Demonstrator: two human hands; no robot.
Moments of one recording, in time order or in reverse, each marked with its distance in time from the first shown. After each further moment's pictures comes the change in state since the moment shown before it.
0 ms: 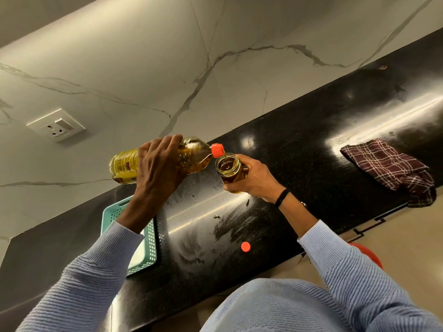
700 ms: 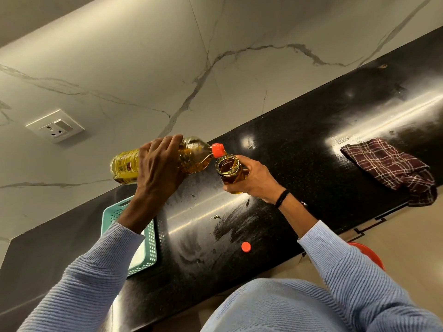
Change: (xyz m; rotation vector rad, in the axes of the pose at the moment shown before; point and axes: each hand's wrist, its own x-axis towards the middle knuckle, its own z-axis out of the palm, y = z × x) left_hand 0.001 0.001 0.001 -0.013 -0.003 0.002; right_hand 0.000 0.004 0.001 -0.001 -0.001 0.002
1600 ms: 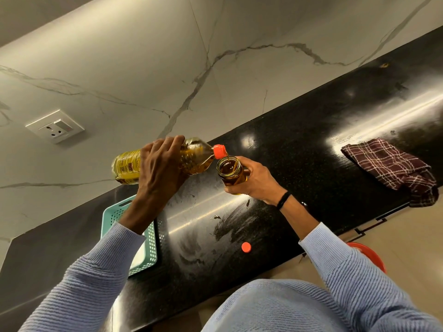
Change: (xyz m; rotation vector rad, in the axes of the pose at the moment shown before) left_hand 0.001 0.003 0.001 0.002 -0.011 0.001; right_hand -0.002 0.002 -0.001 -0.034 0.007 0.001
